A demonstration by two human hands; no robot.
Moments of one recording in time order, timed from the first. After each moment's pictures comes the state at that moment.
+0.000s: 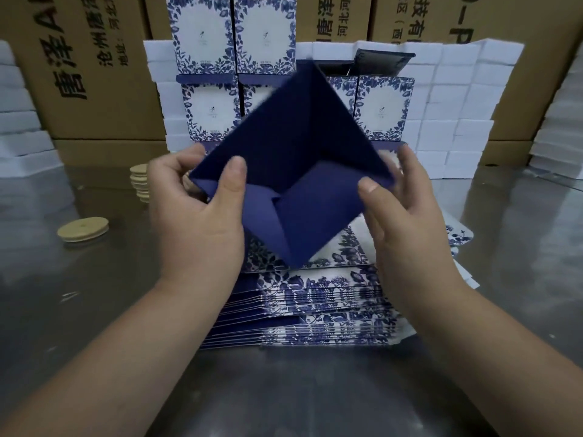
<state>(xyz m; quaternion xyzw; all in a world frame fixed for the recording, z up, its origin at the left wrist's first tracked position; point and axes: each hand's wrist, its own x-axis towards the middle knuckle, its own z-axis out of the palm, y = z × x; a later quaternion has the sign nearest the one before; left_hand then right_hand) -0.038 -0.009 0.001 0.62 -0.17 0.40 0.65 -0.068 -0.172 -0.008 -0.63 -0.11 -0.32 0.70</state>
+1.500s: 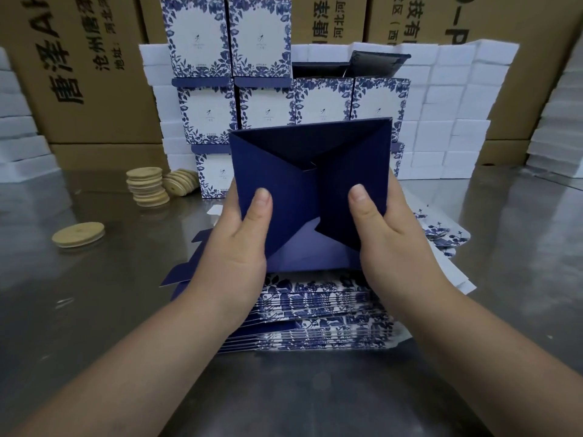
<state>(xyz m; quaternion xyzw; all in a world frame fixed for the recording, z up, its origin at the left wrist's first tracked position) -0.042 -0.022 -0.014 0.64 -0.22 0.12 0.72 -0.074 -0.169 -0.009 -0.75 -0.10 -0.33 0.57</state>
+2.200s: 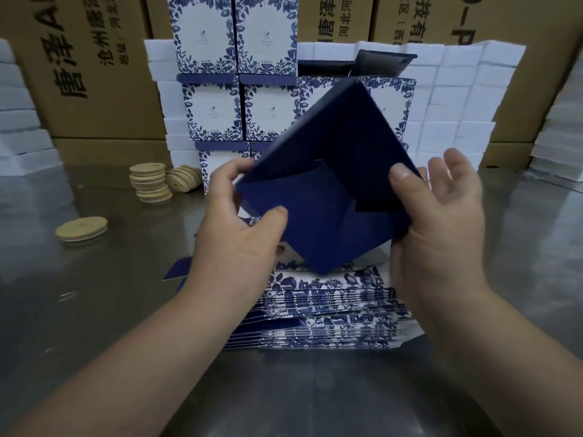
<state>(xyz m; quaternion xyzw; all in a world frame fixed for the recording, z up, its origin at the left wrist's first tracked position) -0.043 -0.020 -0.008 0.68 -0.22 0.22 0.66 -0.077 -0.173 0.002 -0.52 -0.04 -0.40 0.75</state>
